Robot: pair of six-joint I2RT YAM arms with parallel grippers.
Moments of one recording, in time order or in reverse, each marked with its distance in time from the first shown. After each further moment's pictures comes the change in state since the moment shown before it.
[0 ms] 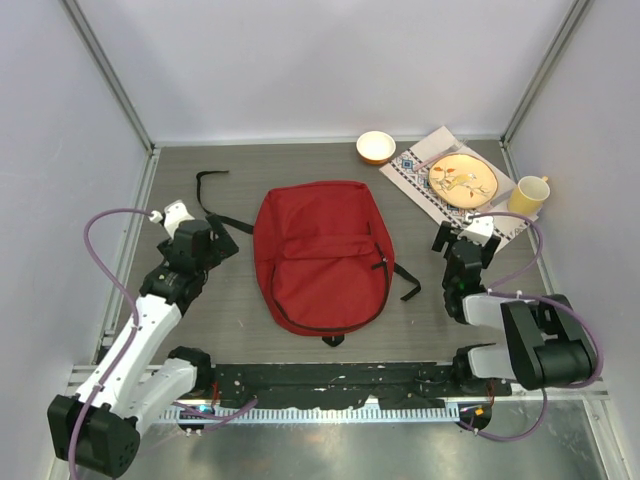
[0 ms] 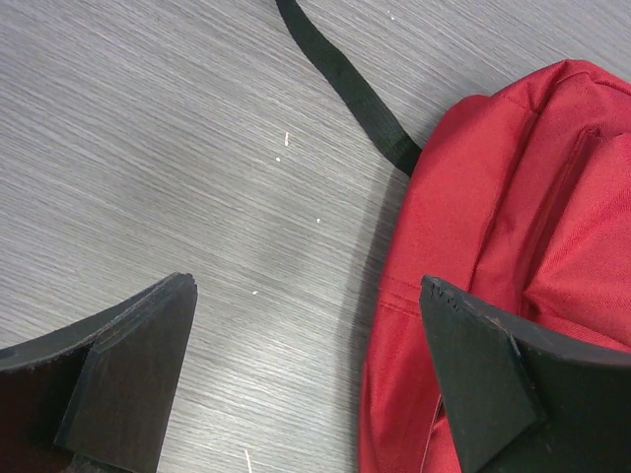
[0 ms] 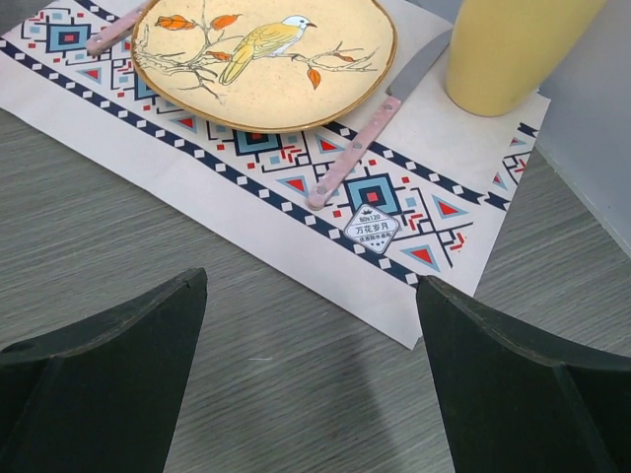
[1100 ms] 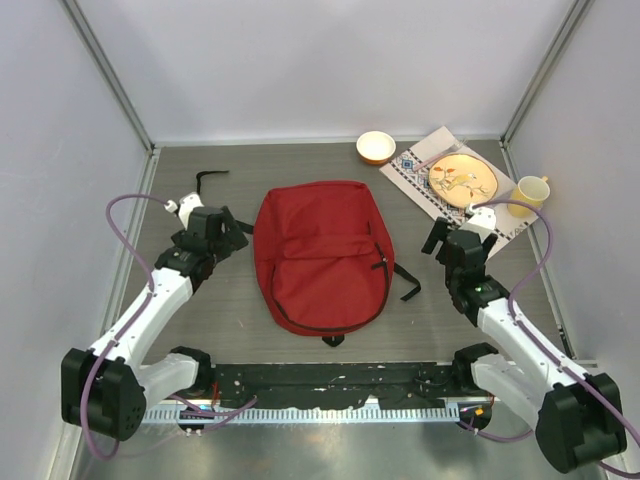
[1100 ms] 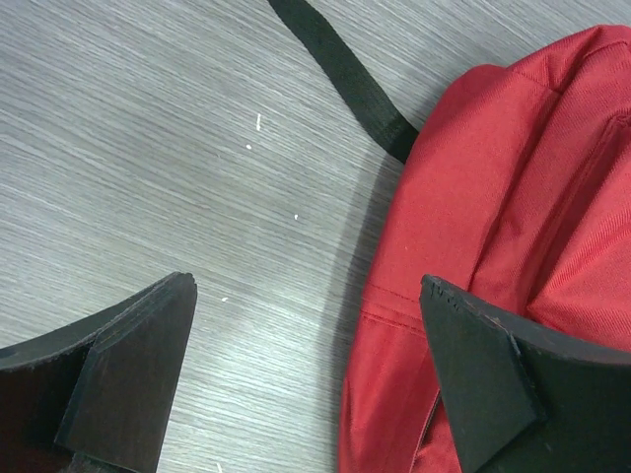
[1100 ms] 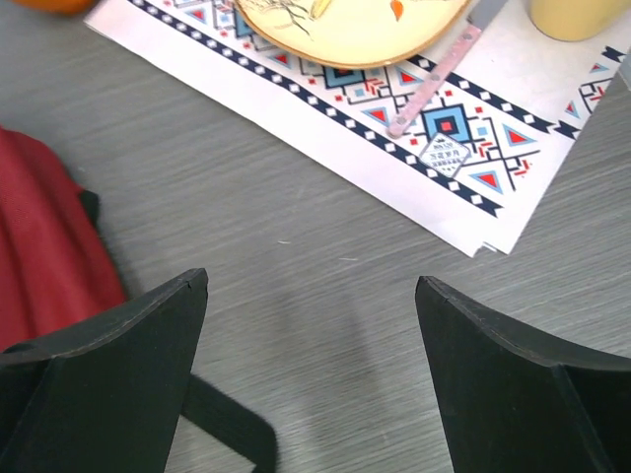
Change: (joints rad) left arm 0.000 0.212 0.056 0.053 0.062 -0.025; right arm 0.128 -0.415 0.256 -0.908 -0.054 0.298
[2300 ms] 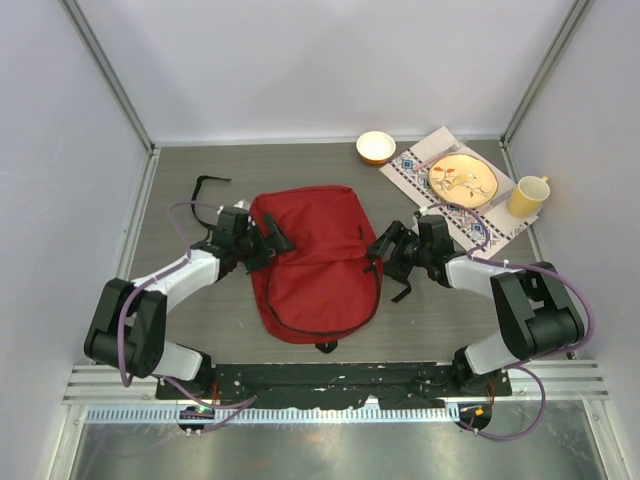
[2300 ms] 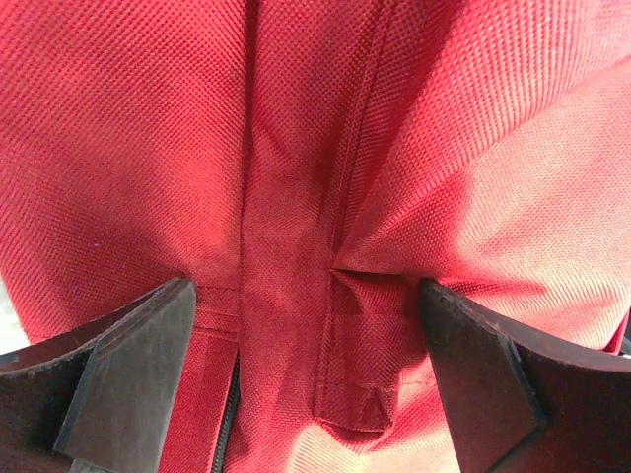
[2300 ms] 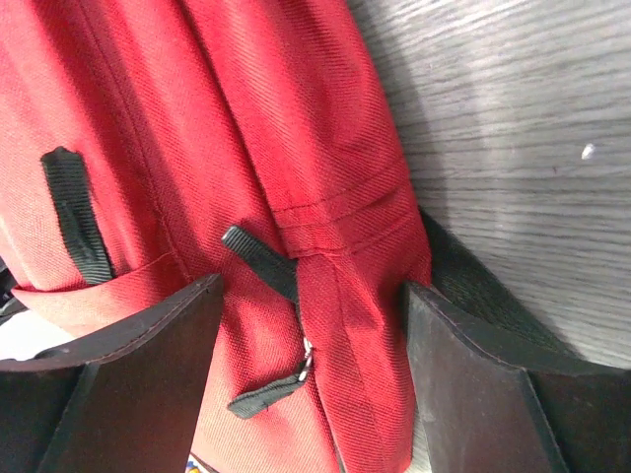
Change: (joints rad) left arm -0.060 0.301 -0.073 0.336 0.543 -0.161; right arm 0.000 0.604 0.087 0.232 -0.939 0.538
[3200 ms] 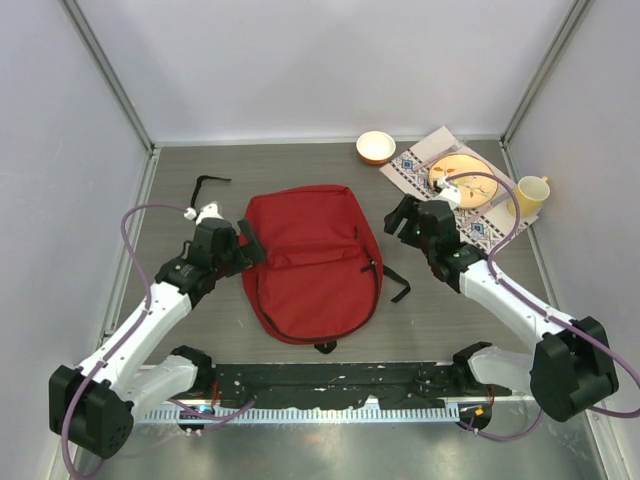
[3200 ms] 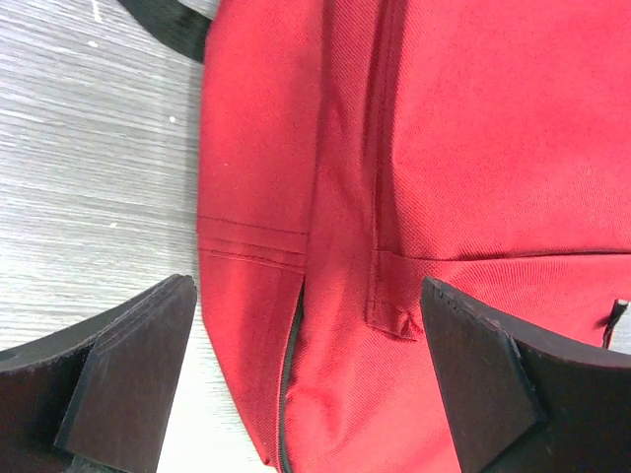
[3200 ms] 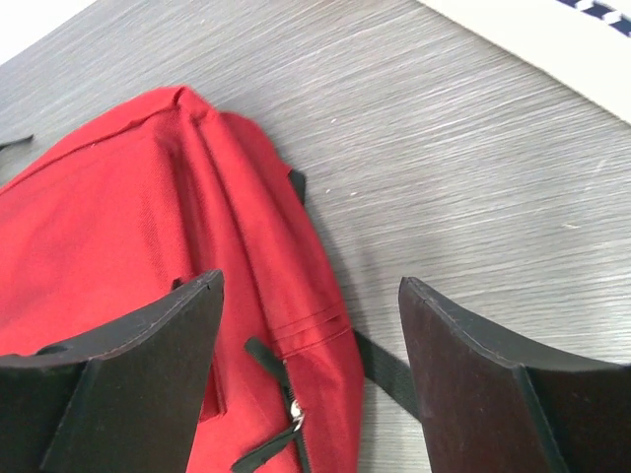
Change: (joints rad) left arm -0.058 -0.404 0.032 -0.377 -0.336 0.121; right arm 0.154 -0.306 0.153 -0.233 0.698 -0.246
